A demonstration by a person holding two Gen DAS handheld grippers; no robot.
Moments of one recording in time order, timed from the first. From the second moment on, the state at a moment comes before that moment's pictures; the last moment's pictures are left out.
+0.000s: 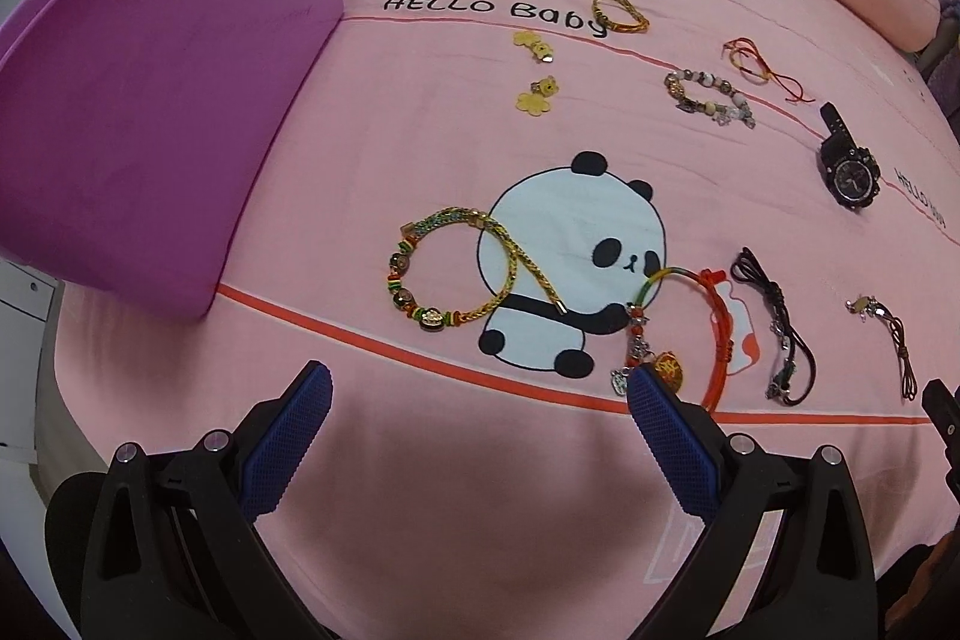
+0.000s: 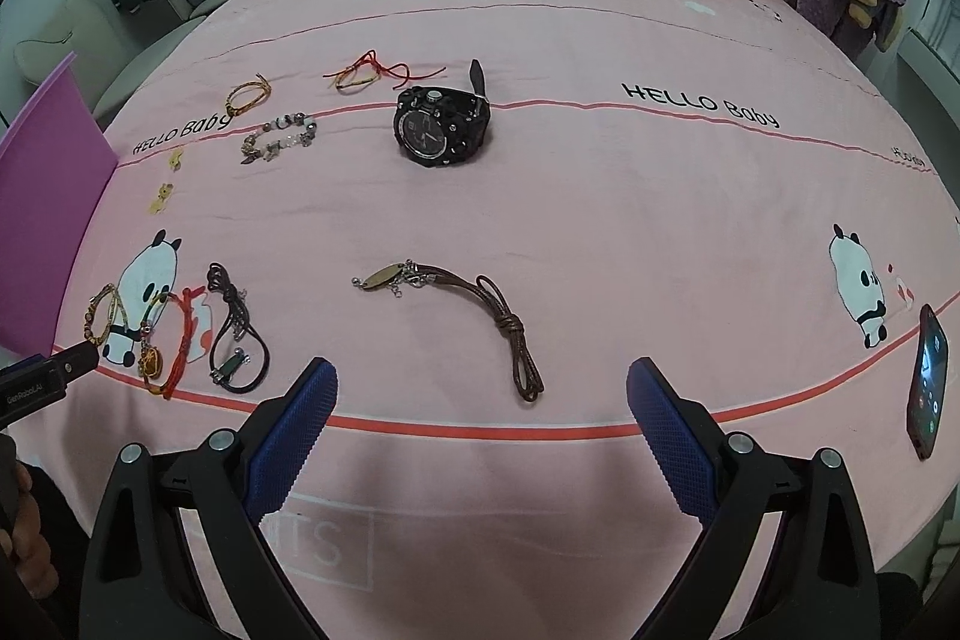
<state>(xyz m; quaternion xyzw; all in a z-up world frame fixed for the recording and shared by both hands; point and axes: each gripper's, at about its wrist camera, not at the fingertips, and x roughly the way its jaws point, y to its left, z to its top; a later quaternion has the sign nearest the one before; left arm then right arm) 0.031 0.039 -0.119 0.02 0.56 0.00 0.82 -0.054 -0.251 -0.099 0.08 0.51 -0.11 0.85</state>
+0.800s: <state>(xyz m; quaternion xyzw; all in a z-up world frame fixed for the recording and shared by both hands) 0.071 0.067 -0.155 0.02 0.57 0.05 0.82 -0.023 -0.265 -0.132 0.07 0.53 -0.13 0.84</state>
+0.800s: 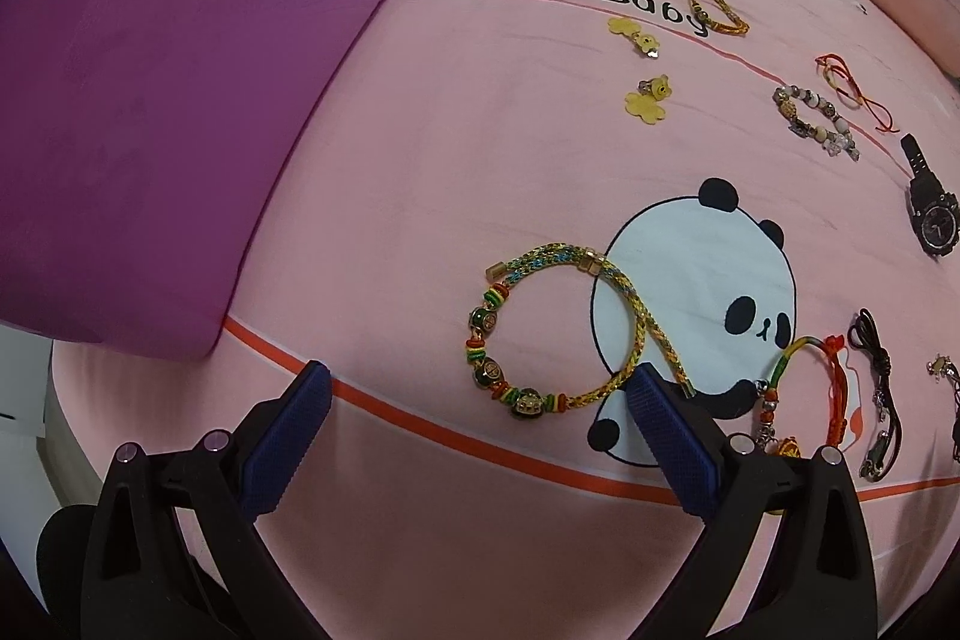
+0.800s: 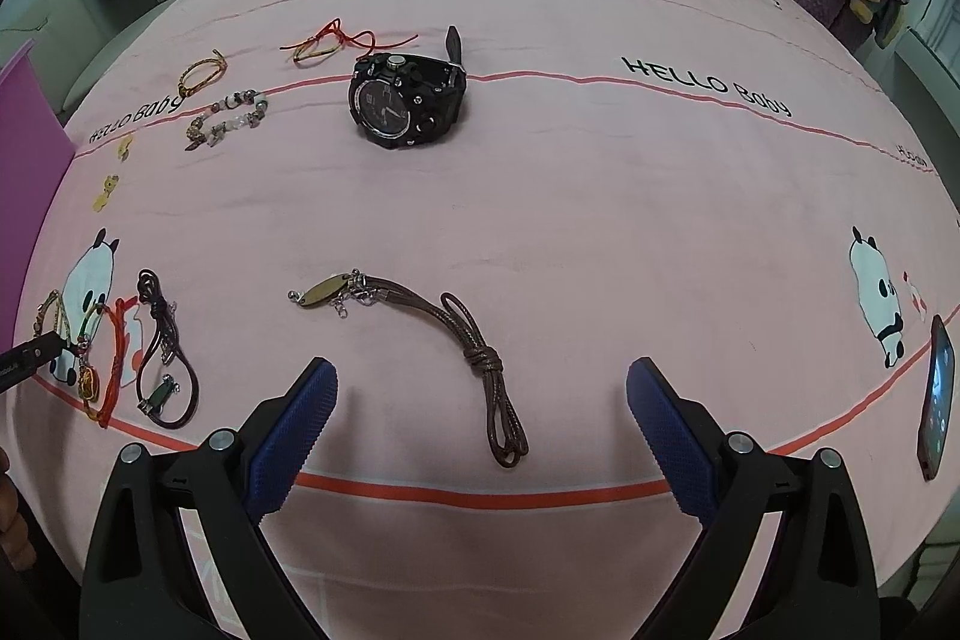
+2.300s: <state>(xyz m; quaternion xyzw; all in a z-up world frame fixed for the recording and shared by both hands) 0.071 0.045 -0.161 0.02 0.52 -0.02 0.85 -0.015 -0.257 -0.153 0.06 0.53 -0.09 0.84</state>
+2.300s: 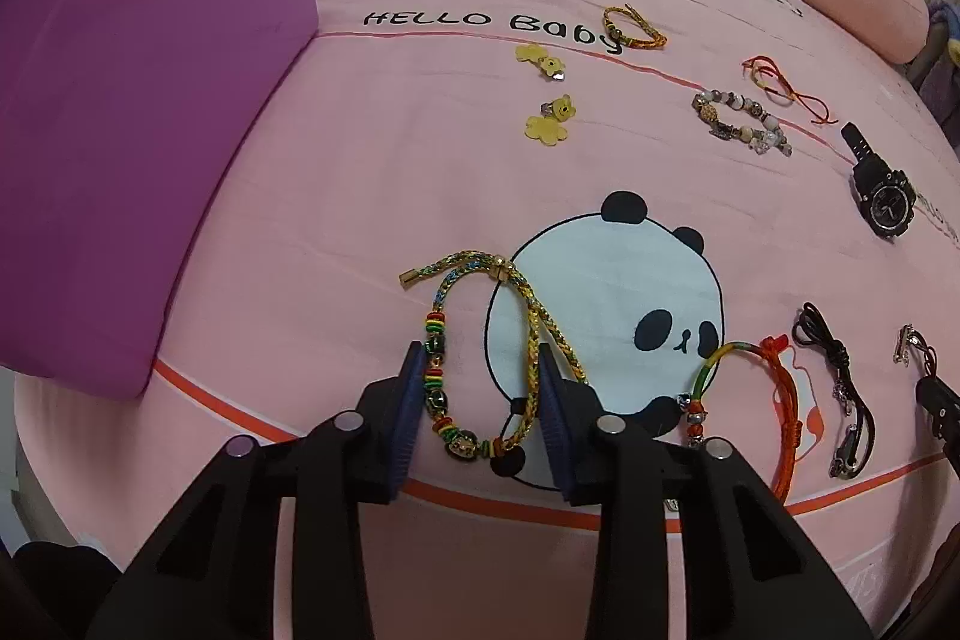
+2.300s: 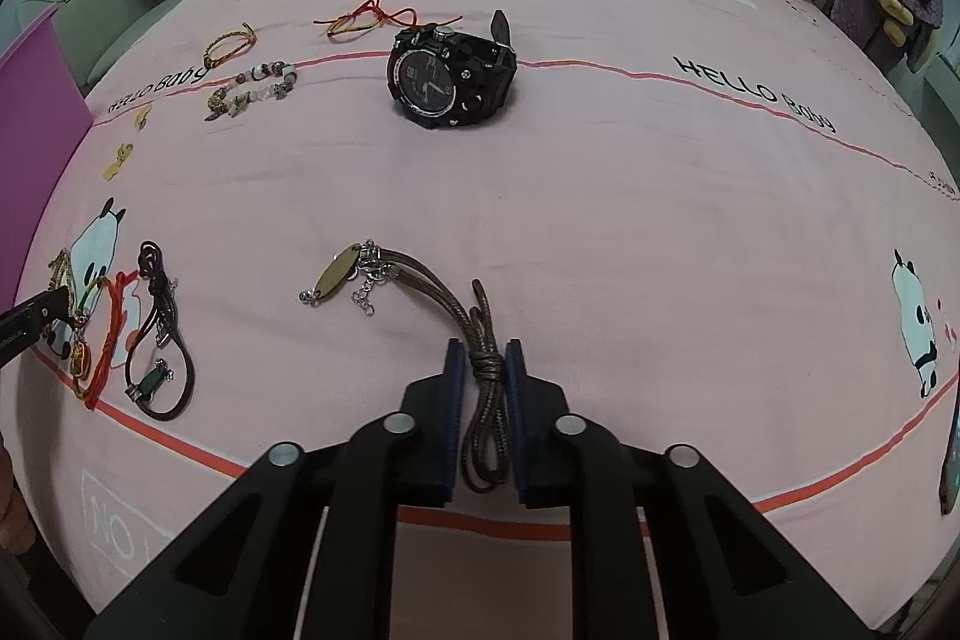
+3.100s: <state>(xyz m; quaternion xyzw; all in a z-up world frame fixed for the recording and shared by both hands) 0.042 0.014 -0.120 0.05 0.52 -0.08 0.85 -0.039 -0.262 -0.124 0.12 0.50 -0.06 0.85</state>
